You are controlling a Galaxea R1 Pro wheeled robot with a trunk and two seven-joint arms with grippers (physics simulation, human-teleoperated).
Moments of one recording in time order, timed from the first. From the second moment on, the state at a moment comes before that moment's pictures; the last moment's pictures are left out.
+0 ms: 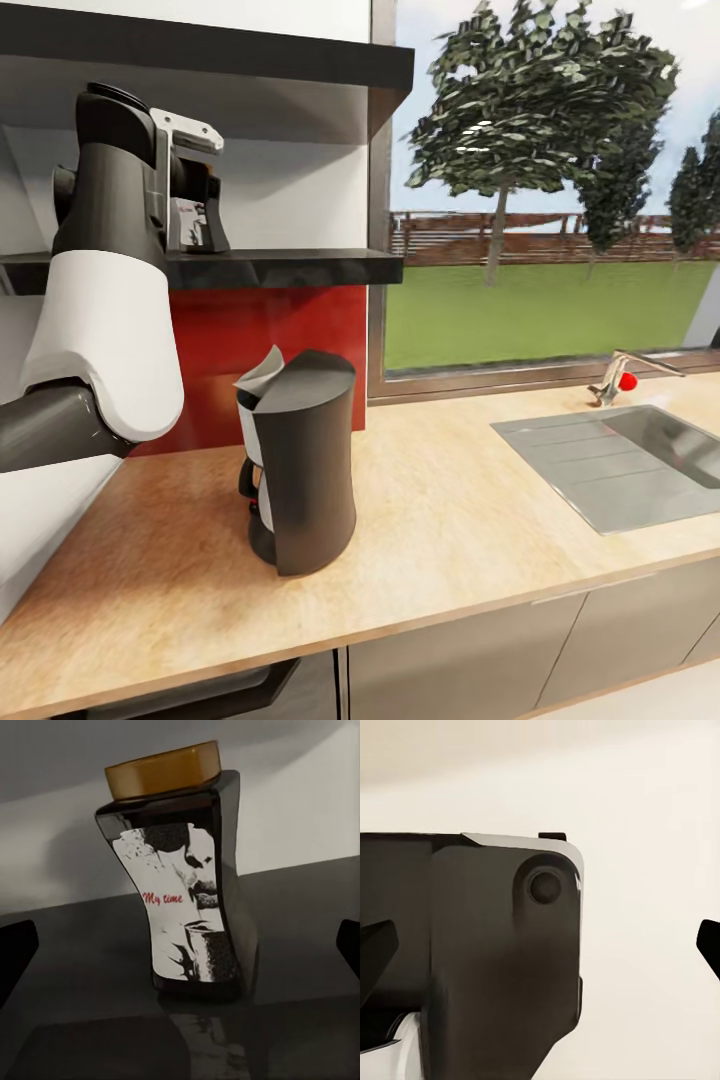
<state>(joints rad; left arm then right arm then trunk) -1.73 -0.14 0.27 -0.90 -0.84 0.99 -0.26 -0.01 0.00 -0.05 -0.14 0.07 -0.13 0.00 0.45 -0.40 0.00</state>
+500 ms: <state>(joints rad) -1.73 -0.14 0.27 -0.90 -0.84 0.99 -0.26 -0.01 0.00 -0.05 -0.14 0.07 -0.13 0.00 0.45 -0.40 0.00</state>
